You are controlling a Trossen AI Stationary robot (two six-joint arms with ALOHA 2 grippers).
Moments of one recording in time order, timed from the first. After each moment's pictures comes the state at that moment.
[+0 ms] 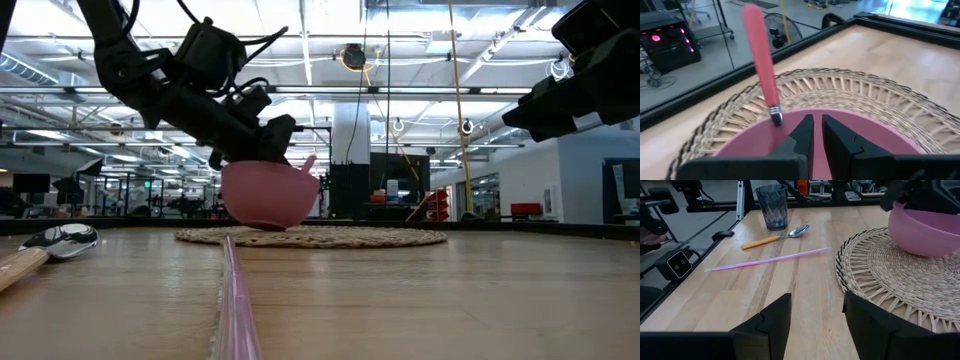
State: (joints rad) left arm 0.13 1.70 0.62 0.70 -0.55 -0.24; right arm 0.55 0.90 0.15 0.45 0.42 0.23
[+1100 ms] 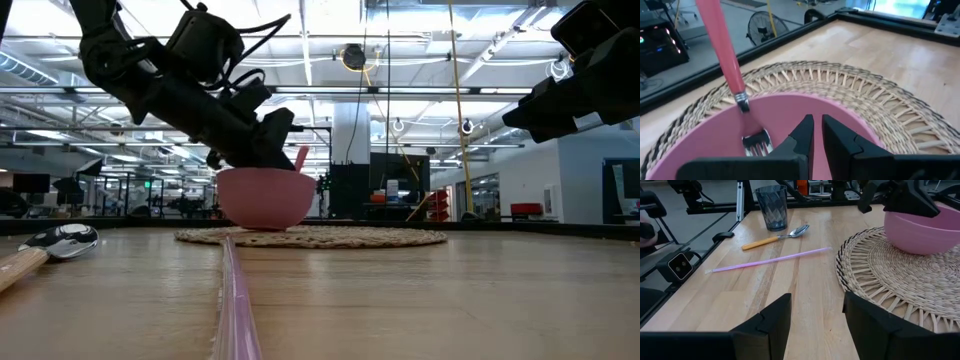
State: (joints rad) left arm 0.02 1.70 0.62 0.68 -0.59 -0.27; right arm 0.55 0.90 0.15 0.45 0.42 0.25
